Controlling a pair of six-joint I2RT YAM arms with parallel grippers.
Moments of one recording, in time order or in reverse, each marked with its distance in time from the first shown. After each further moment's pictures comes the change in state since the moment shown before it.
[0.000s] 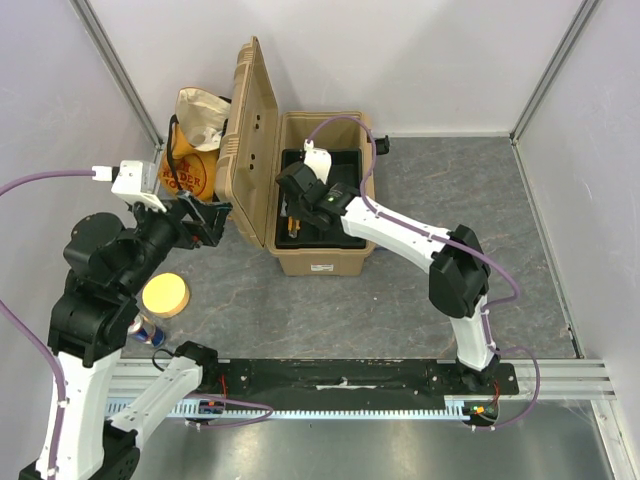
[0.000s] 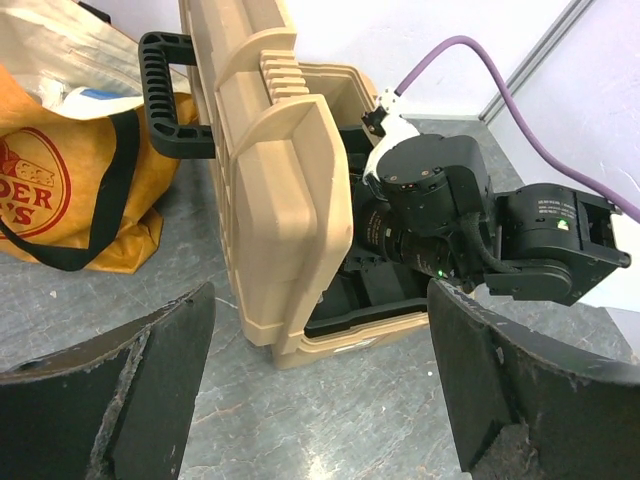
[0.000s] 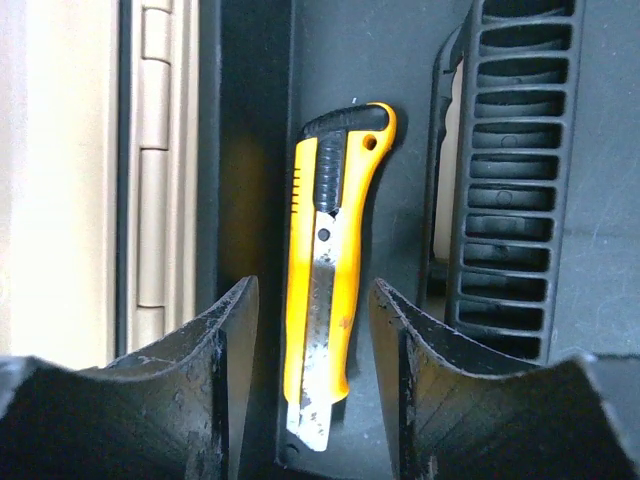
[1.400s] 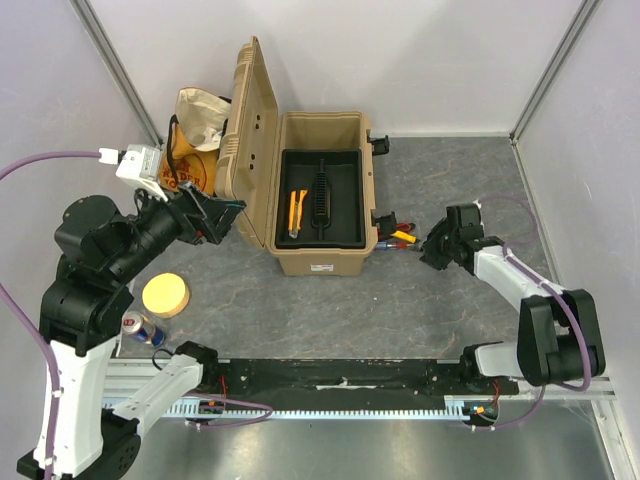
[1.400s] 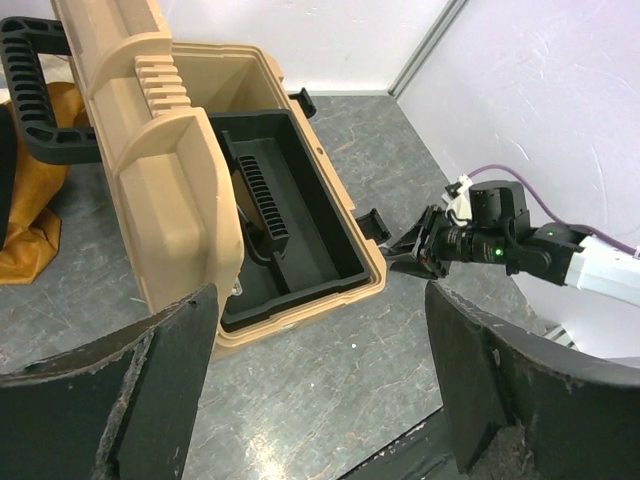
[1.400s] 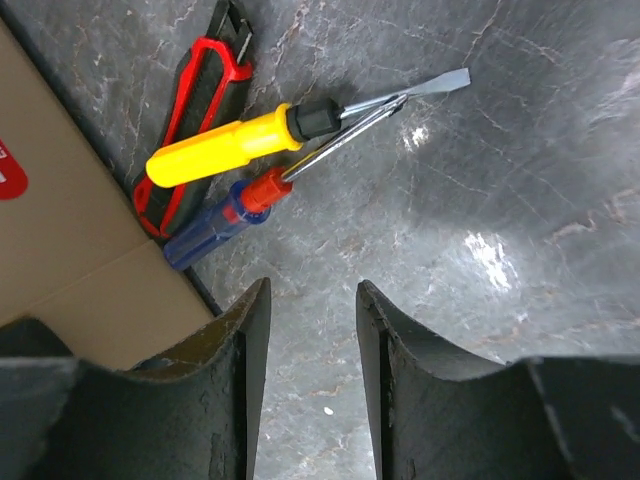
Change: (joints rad) left arm 0.000 0.089 0.147 -0.064 0.199 -0.082; right arm -0.760 -0.714 -1.122 0.237 -0.529 0.106
